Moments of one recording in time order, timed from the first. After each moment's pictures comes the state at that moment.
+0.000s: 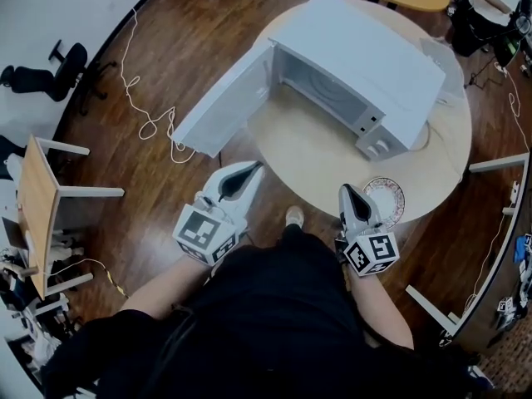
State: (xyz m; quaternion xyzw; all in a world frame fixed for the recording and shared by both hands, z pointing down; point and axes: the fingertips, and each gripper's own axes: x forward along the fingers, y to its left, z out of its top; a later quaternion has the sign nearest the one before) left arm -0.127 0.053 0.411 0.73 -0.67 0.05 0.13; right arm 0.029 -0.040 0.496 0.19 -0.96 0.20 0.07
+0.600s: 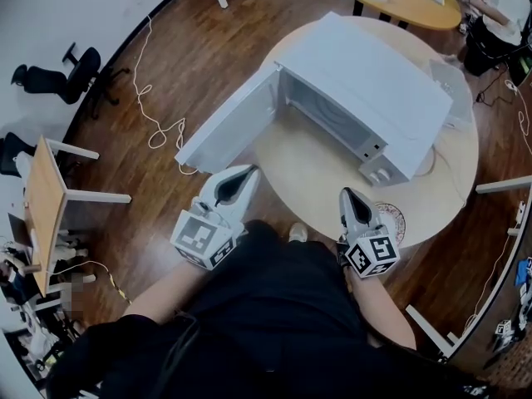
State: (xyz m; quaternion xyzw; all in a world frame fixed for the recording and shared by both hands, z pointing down) left arm -0.159 0.029 0.395 0.70 -0.70 0.06 0.10; right arm -0.003 -0.079 0.499 0.16 -0.96 0.20 0.06
